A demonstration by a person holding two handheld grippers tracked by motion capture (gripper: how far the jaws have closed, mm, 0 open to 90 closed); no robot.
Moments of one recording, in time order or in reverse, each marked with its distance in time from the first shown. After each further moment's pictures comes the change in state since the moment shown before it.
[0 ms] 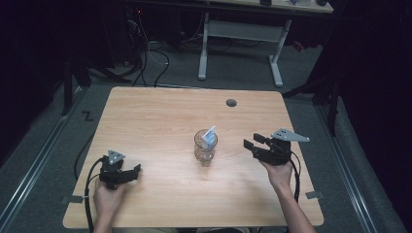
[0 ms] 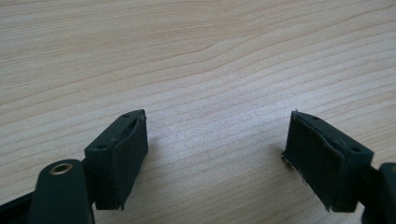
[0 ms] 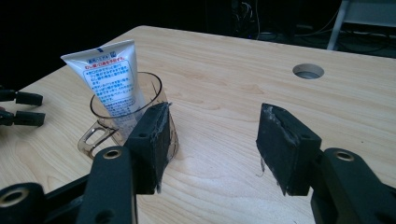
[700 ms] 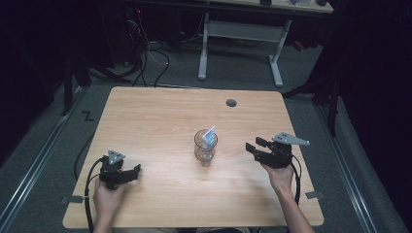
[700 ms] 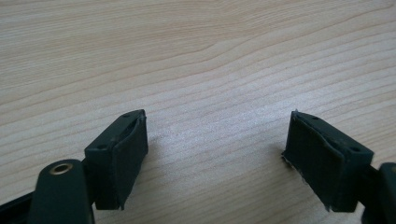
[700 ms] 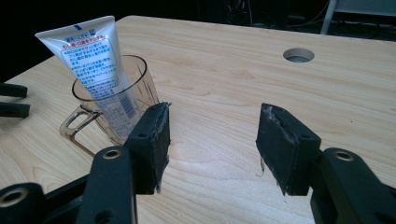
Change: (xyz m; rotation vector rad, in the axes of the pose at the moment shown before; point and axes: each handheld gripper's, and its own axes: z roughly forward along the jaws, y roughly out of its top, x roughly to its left) left arm 0.000 0.000 0.000 0.000 0.000 -0.001; right arm -0.006 -0.014 0.000 0.029 -0.035 0.016
